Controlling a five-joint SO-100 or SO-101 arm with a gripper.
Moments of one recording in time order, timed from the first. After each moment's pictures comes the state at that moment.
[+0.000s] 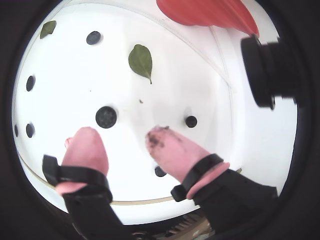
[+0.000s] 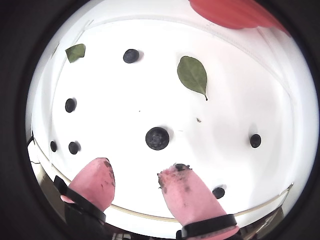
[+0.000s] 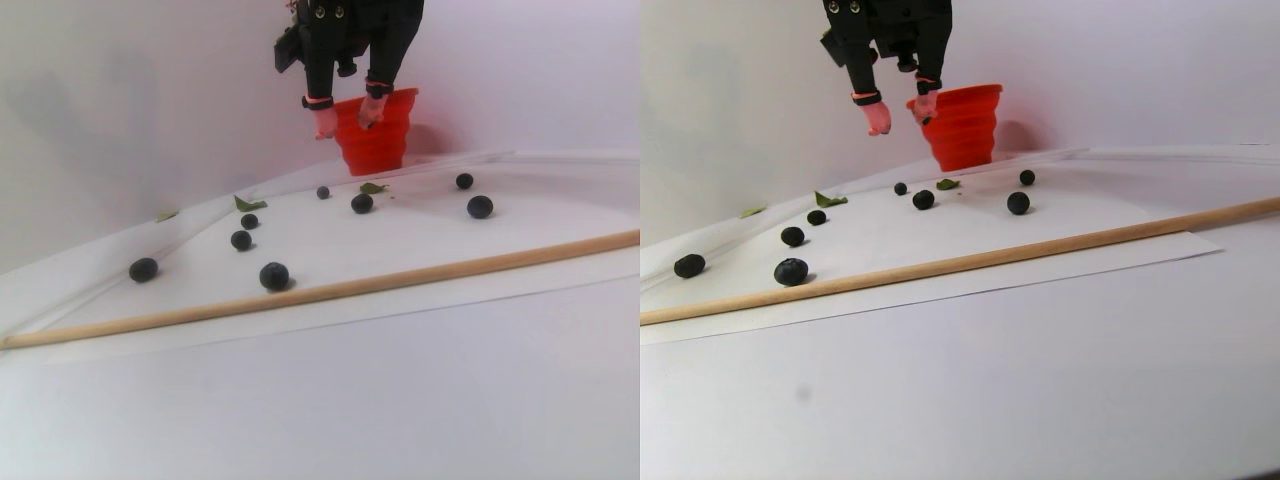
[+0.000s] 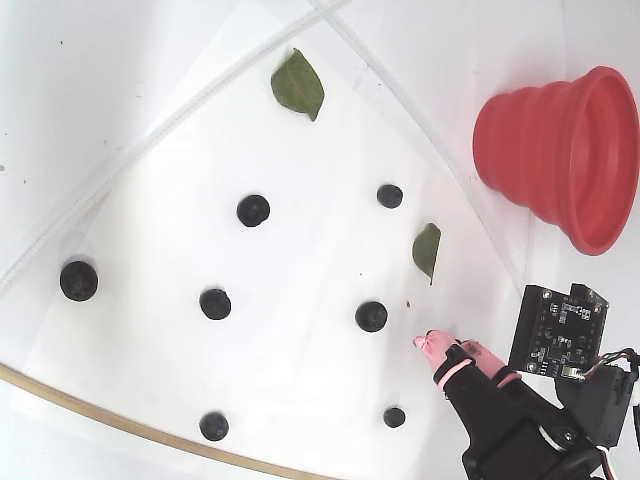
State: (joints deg) arm 11.0 129.9 140.8 15.3 -112.9
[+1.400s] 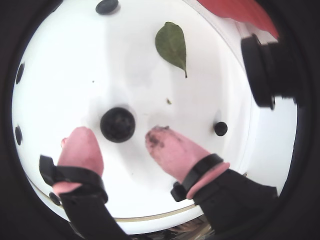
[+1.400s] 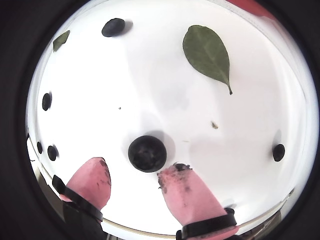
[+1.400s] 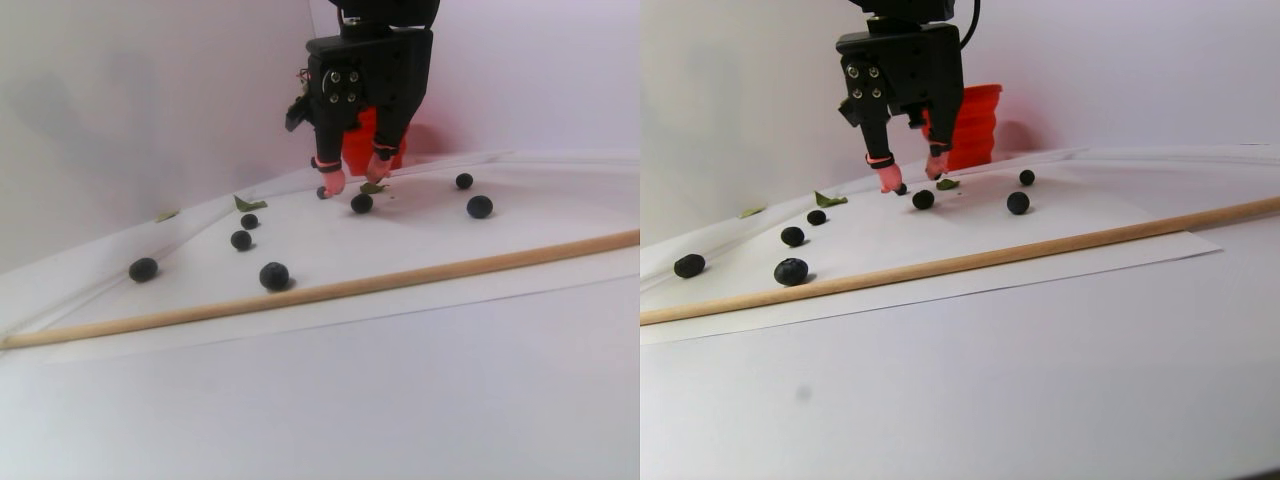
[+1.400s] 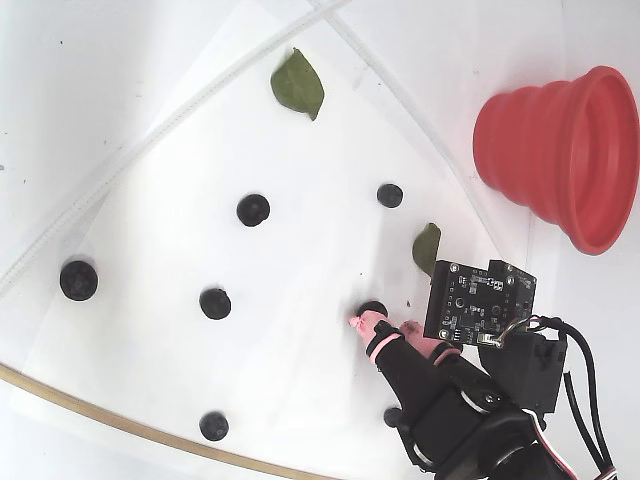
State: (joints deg) arm 12.0 110.2 139.2 -0.4 -115.7
